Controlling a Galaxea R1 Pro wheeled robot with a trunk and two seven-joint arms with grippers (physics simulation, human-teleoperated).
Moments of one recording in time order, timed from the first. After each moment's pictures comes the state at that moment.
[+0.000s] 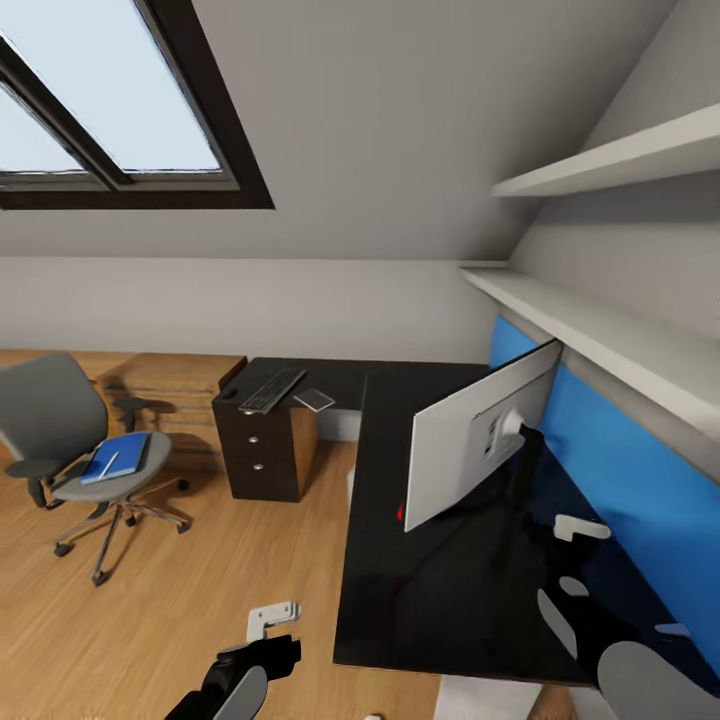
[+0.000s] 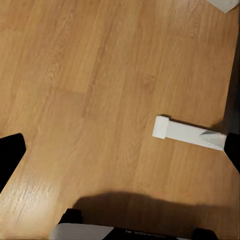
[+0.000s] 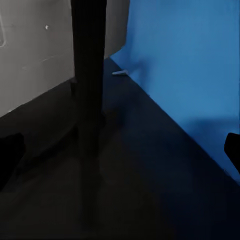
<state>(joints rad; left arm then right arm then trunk) -0.26 0.07 -0.54 -1.10 0.81 0.49 0.66 -0.65 -0.17 0.06 -0.38 -0.17 -0.39 -0.32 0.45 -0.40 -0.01</state>
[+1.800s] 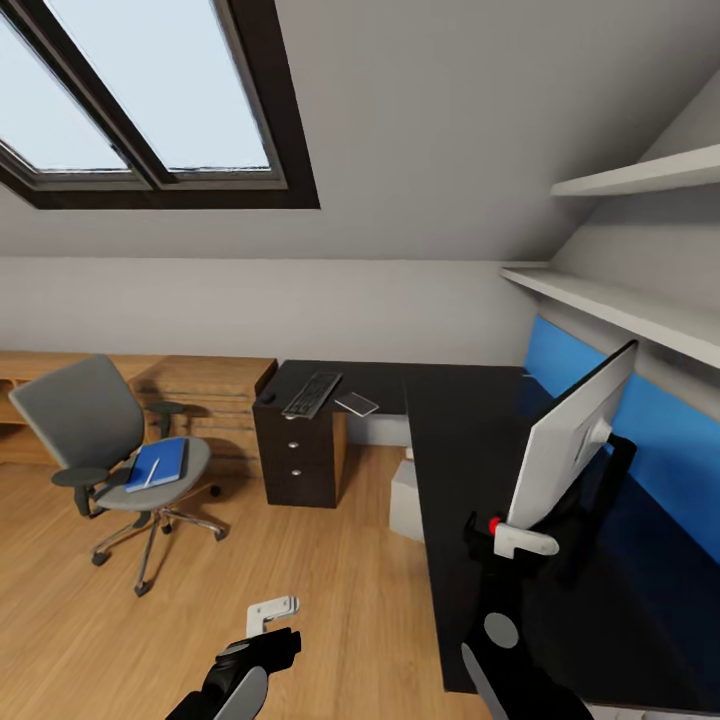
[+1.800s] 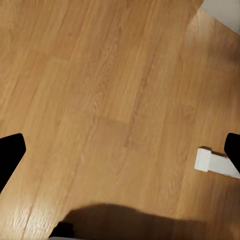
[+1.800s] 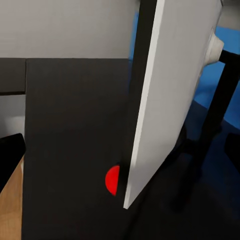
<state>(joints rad) -0.26 0.07 -0.54 -1.10 0.81 0.41 0.66 -0.23 -0.02 0.34 -1.30 -0.08 0.02 -0.77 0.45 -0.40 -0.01</state>
